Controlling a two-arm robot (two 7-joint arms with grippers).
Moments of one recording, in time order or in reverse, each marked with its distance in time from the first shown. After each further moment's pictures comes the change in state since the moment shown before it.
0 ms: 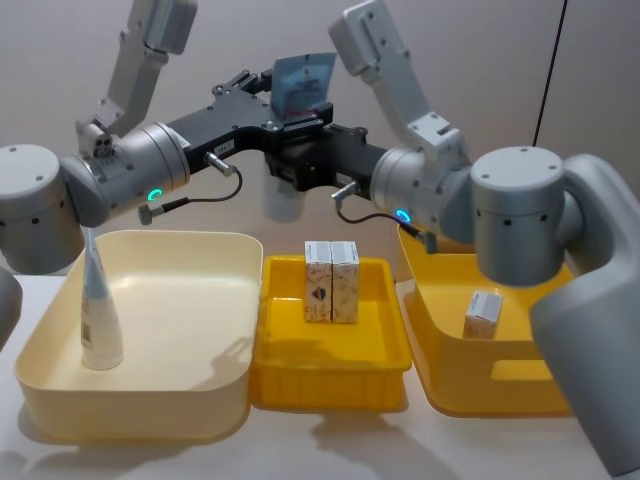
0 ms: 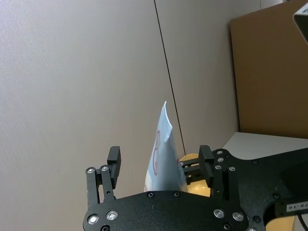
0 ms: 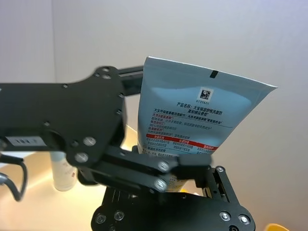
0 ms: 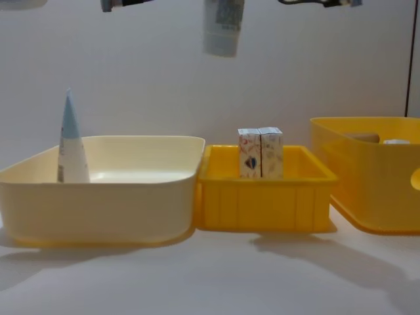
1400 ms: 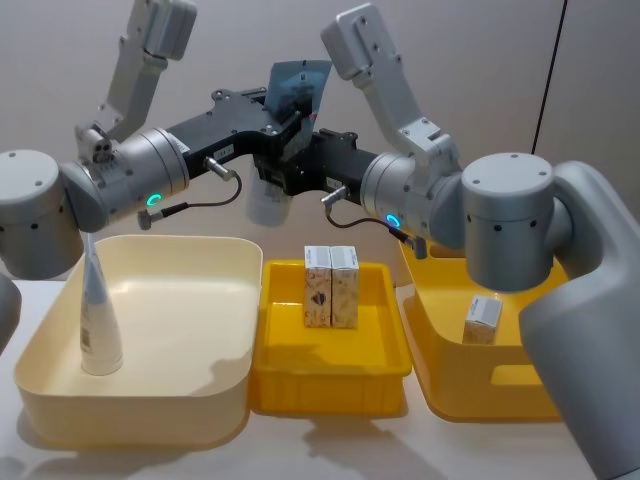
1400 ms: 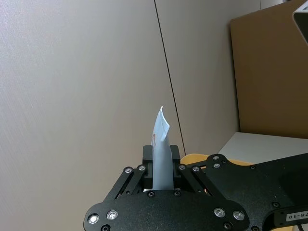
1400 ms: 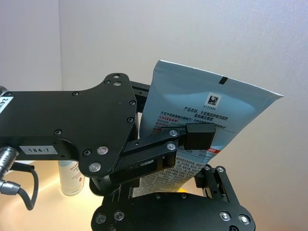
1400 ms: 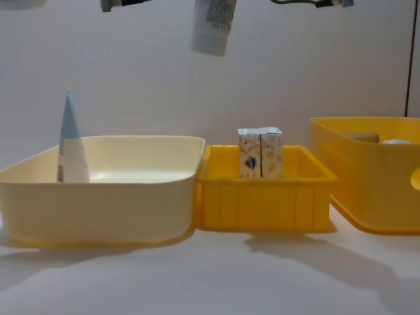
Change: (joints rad) left arm 0.000 0.001 0.000 0.000 0.000 0.000 0.000; right arm 0.003 -0.020 0.000 0.015 0.008 -0.015 0.005
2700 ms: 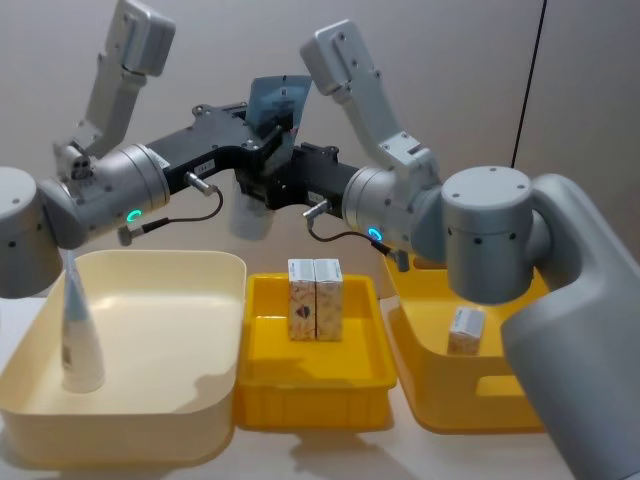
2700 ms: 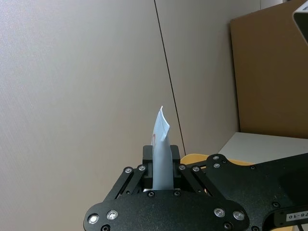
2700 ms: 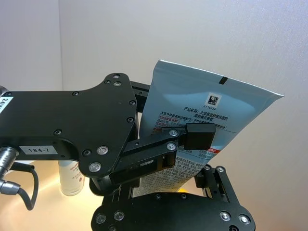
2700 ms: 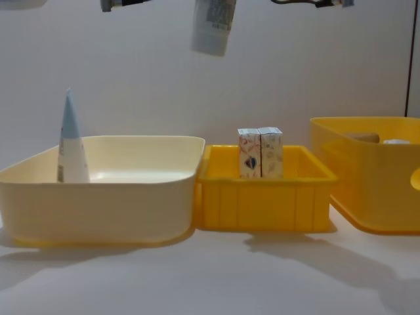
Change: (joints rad) left arm 0.000 0.000 0.000 0.000 0.000 0.000 0.000; right arm 0.000 0.000 0.000 0.000 0.000 0.000 0.000
